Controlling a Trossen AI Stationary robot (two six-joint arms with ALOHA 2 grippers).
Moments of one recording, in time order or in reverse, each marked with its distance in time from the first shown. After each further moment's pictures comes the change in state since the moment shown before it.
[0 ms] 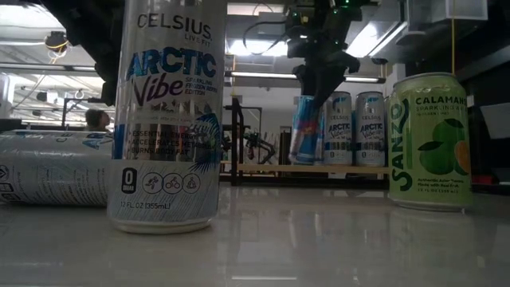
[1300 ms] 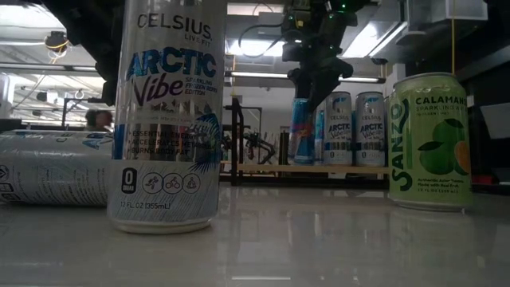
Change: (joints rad) left arm 0.000 0.000 0.000 0.006 0.000 0.000; right arm 0.000 0.028 -0.001 0.053 0.010 -0.001
